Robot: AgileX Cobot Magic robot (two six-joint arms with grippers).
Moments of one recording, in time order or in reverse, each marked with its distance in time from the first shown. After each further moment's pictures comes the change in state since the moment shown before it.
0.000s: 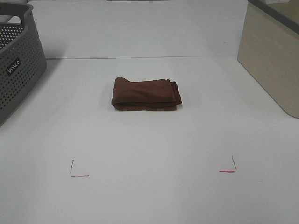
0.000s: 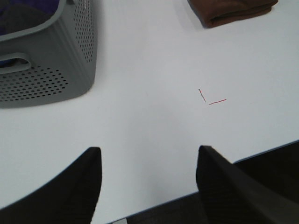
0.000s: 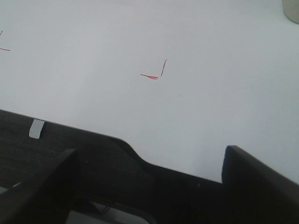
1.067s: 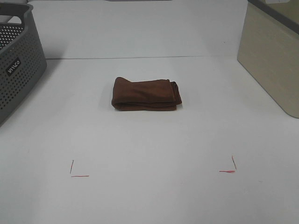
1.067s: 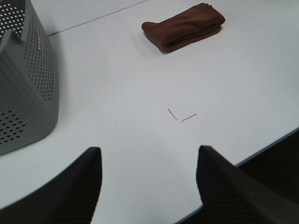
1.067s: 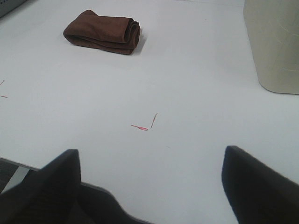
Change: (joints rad) left arm 0.000 -0.237 0.234 -0.153 -0.162 0.188; right arm 0.000 -0.376 0.172 -0.017 -0.142 -0.054
